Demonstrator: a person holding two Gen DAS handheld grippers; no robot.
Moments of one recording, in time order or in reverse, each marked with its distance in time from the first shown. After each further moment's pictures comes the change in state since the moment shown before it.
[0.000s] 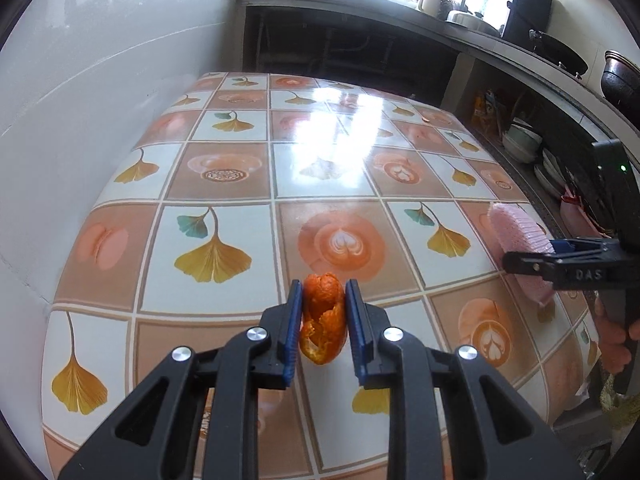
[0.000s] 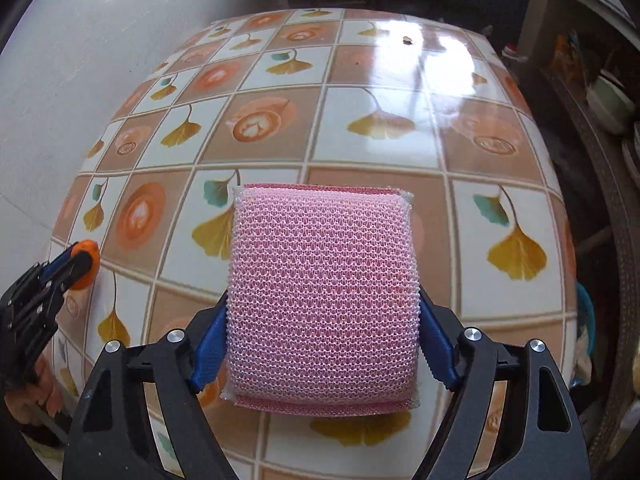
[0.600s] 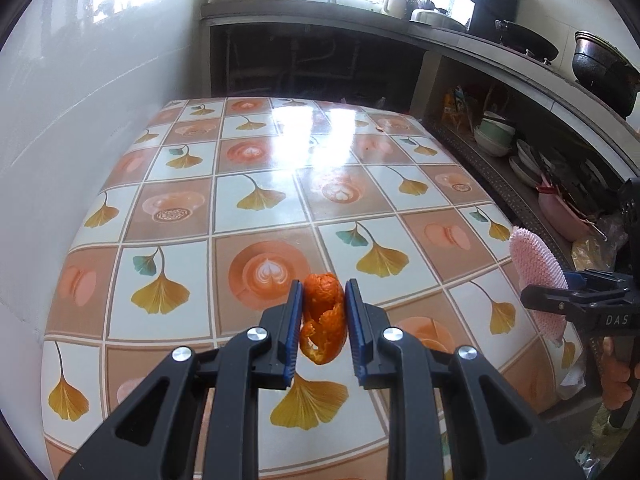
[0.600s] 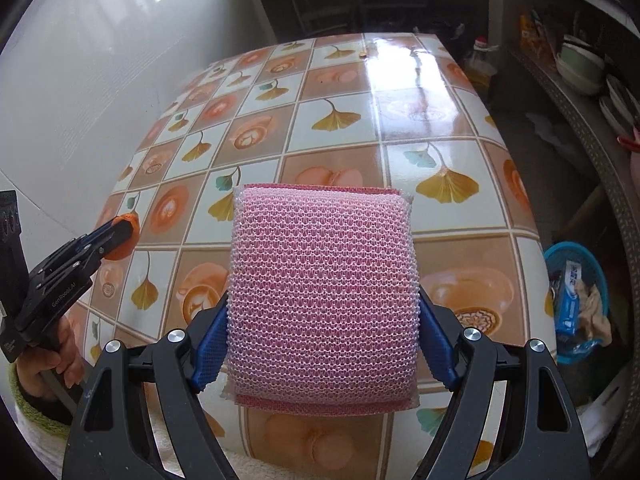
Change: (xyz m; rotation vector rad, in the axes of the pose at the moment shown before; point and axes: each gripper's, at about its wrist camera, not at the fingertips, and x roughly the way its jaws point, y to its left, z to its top) left arm -0.016 -0.054 0.017 0.084 -0.031 -0.046; right arm -0.044 -0.040 -0.031 0.121 -0.103 0.087
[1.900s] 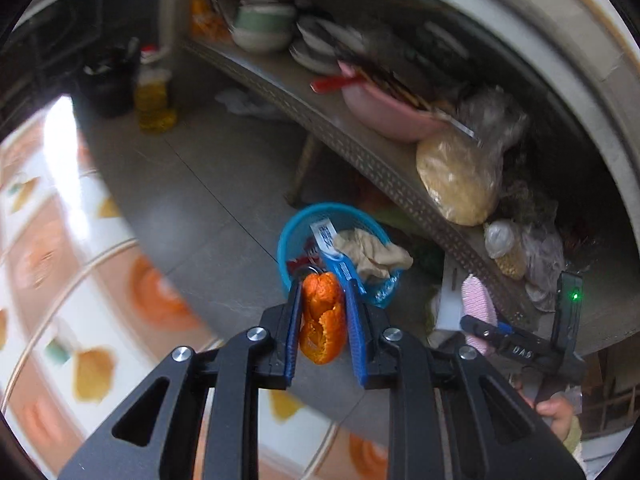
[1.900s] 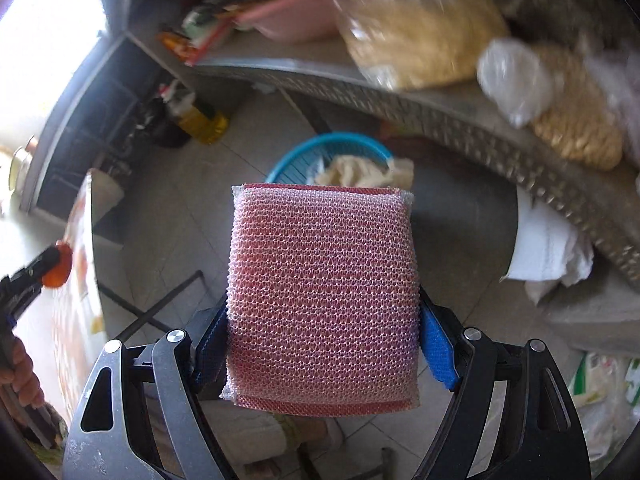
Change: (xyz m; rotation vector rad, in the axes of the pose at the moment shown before) left arm 0.173 -0.371 0.075 0.426 0.403 -0.520; right arm -0.090 -0.354 -0.185 0.907 -0.140 -0.264
